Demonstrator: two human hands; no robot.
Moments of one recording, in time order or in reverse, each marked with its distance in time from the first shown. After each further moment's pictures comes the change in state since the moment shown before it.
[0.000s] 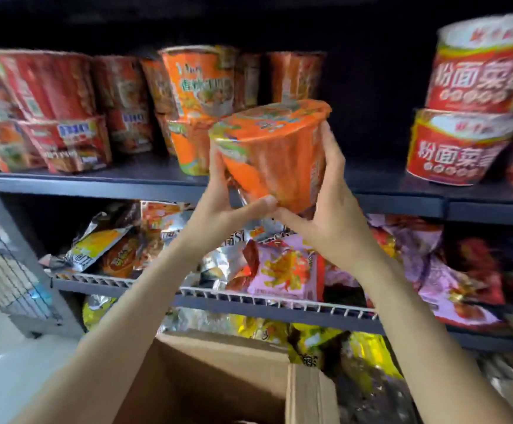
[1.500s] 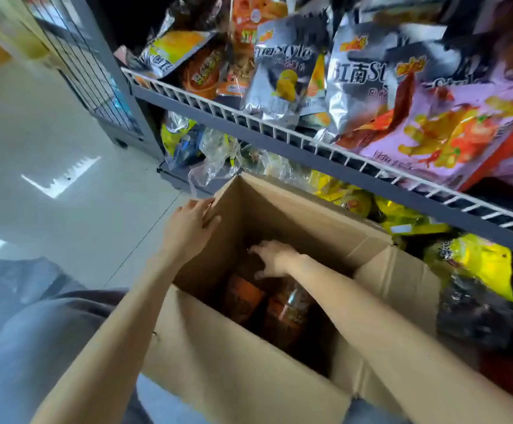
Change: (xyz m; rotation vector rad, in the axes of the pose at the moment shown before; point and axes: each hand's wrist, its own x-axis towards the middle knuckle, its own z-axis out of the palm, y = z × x) left_hand -0.280 -0.214 -0.092 0.927 -0.008 -0.906; right_hand -0.241 0.077 0.327 -0.298 -1.584 0.221
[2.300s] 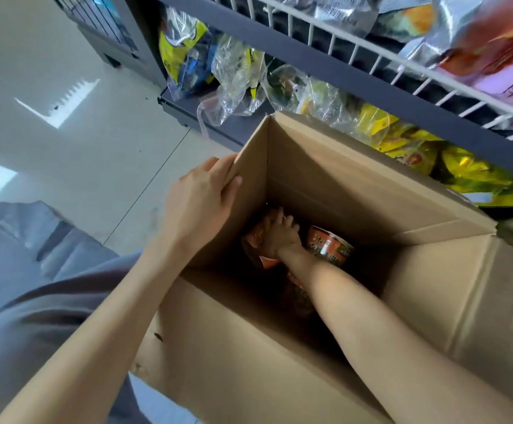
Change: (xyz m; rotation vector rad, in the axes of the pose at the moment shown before) left_hand -0.002 -0.010 0.008 -0.010 0.149 0.186; right_hand 0.099 -0.019 0.099 0.045 -0.034 0.305
